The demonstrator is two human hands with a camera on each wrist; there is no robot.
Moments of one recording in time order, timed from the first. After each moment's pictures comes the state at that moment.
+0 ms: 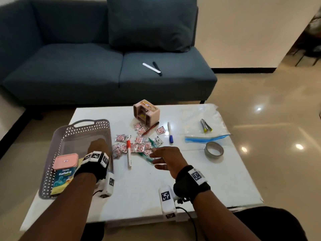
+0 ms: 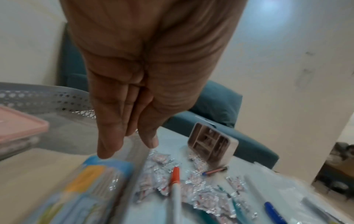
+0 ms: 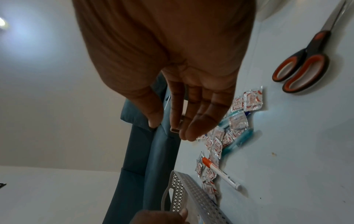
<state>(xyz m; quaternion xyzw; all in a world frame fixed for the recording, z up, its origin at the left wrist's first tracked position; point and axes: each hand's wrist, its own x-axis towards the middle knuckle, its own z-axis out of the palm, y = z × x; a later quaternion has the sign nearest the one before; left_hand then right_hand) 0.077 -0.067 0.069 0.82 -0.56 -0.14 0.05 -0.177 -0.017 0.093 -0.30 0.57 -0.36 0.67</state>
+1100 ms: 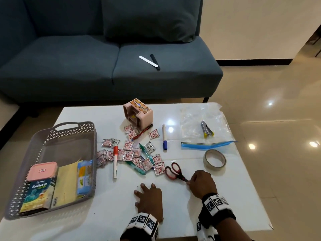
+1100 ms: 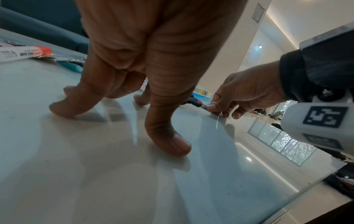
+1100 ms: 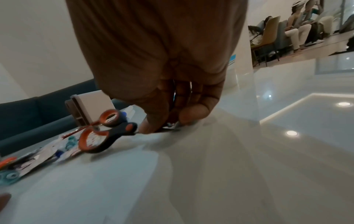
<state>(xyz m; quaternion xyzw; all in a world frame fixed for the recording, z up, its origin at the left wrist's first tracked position) -0.152 -0.001 -0.019 0.73 -0.56 -0.31 -0.25 -0.334 -0.047 -0.048 -0.56 0.78 -0.05 0.28</state>
